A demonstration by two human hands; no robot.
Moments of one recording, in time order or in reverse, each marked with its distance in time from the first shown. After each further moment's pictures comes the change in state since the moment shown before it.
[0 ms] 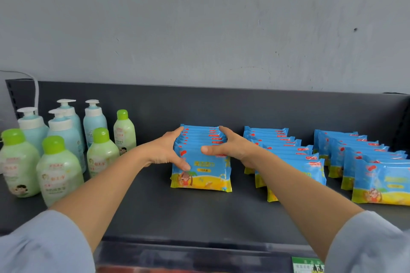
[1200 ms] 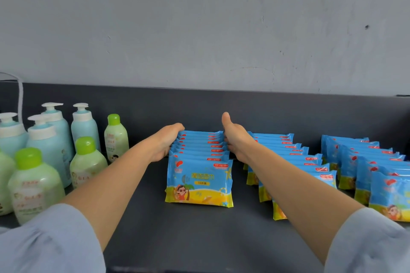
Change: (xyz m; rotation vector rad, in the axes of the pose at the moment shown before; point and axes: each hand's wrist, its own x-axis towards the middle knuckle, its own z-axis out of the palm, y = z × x) left_hand 0.049 0.020 -0.004 -0.498 0.222 -0.169; right_hand 0.055 -0.015 -0.009 0.136 0.378 0.207
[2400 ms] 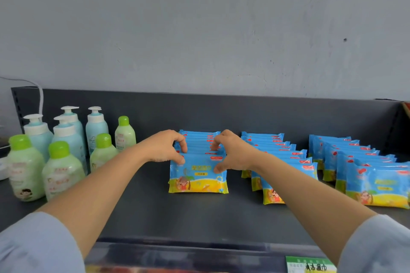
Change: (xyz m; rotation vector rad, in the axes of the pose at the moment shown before) left_hand -0.066 0.001 -0.014 0.906 0.010 0.357; right_hand -0.057 0.021 -0.025 -0.957 -0.196 -0.598
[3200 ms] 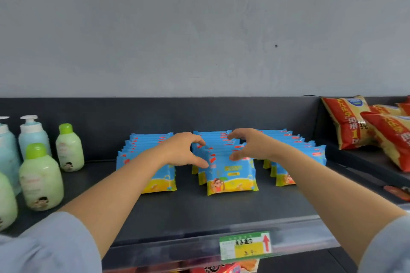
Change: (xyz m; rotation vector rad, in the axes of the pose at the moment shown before) left_hand 0.025 0.137 0.058 0.085 -0.054 0.256; right_hand -0.108 0.102 -0.073 0.114 0.099 0.287
